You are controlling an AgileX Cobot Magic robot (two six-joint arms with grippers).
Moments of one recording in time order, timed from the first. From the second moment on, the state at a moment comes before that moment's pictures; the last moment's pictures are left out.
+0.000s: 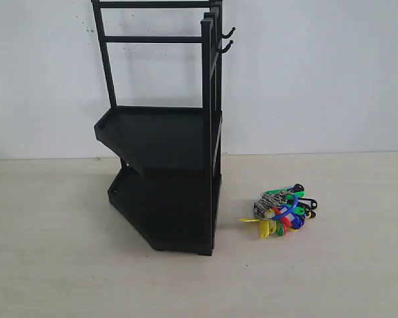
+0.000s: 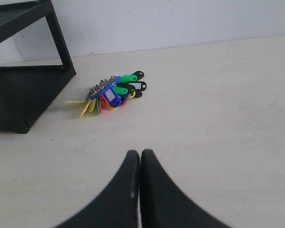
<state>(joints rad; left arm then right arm) 0.00 0.00 0.00 -0.15 0.29 0.07 -0.03 0.01 0.00 0.15 0.34 0.01</state>
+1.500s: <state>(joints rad) 0.00 0.00 0.00 -0.15 0.29 0.07 -0.03 0.01 0.00 0.15 0.28 0.01</state>
